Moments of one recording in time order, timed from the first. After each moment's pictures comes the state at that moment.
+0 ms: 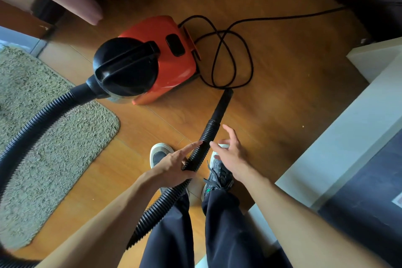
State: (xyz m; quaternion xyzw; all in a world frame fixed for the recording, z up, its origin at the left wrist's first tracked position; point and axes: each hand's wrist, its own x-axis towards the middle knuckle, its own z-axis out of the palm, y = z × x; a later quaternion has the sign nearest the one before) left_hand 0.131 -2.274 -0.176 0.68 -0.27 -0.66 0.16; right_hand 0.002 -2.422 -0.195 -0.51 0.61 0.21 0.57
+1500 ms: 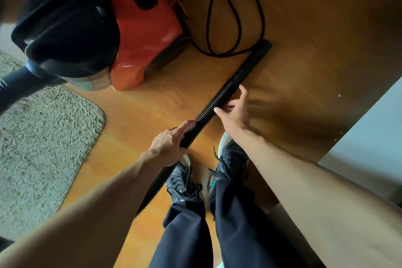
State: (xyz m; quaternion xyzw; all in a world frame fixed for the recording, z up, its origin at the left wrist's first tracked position) left_hand 0.119 -2.275 -0.290 0.74 -0.35 -0.57 -0.03; right_hand -0.001 -2.431 -0.330 -0.54 0.63 0.09 0.55
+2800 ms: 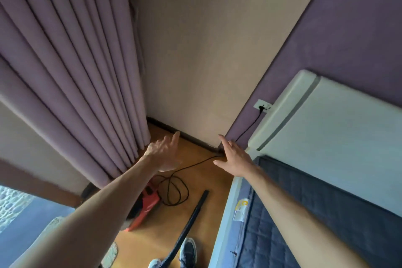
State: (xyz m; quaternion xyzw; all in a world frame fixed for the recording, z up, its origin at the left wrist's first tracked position) left_hand 0.224 -2.472 0.455 0.79 -0.58 -0.20 -0.02; right_hand 0.009 -2.594 0.466 -0.88 0.42 0.11 0.18
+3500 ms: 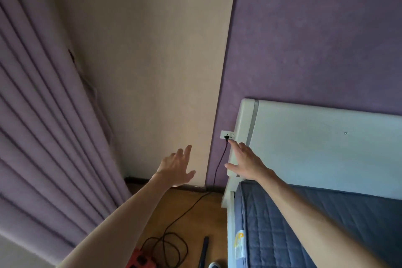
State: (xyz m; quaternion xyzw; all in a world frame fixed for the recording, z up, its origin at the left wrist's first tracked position) left_hand 0.155 -2.563 0.556 0.70 -0.72 -0.04 0.00; right_hand -0.084 -2.638 0.577 -0.85 0.51 -0.05 0.14
